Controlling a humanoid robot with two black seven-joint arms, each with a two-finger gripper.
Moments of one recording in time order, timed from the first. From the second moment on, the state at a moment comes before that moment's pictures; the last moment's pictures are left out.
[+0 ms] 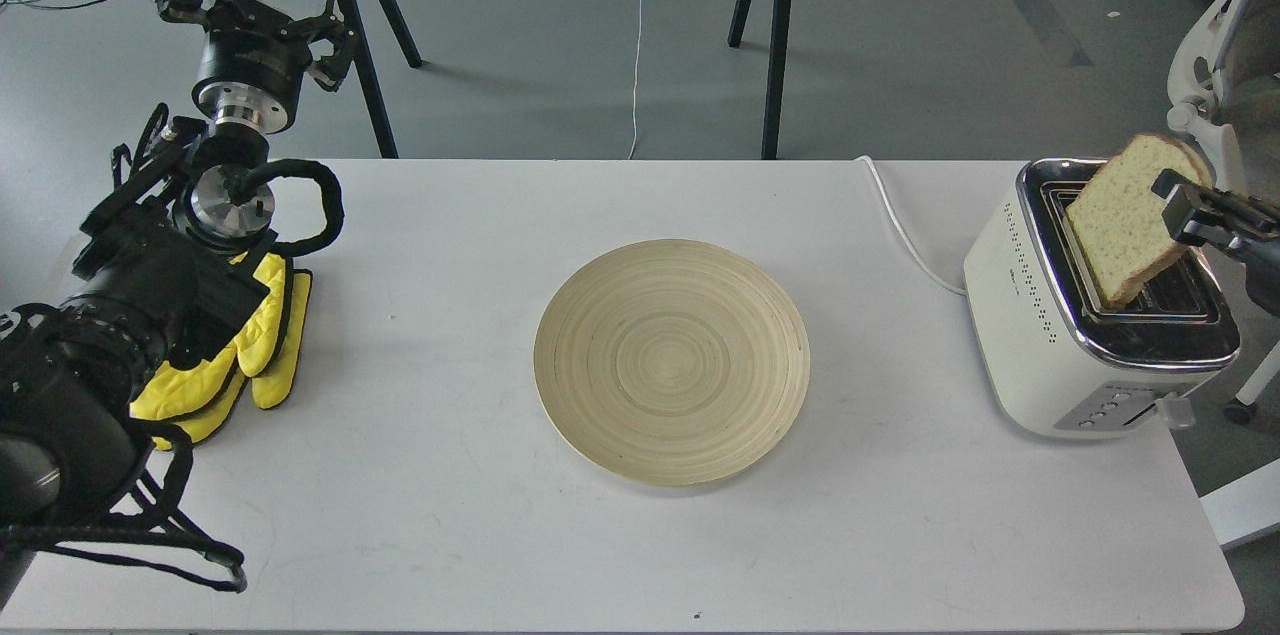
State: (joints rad) left arm -1.02 0.15 -0.49 -0.19 -0.51 -0.49 -0.39; right arm 0.83 -1.23 0.07 1.48 -1.21 -0.33 0.07
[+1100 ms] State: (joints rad) left arm -1.02 0.15 -0.49 -0.19 -0.51 -0.49 -0.39; right arm 0.83 -0.82 0.56 1.23 -0.03 -0.07 0.24
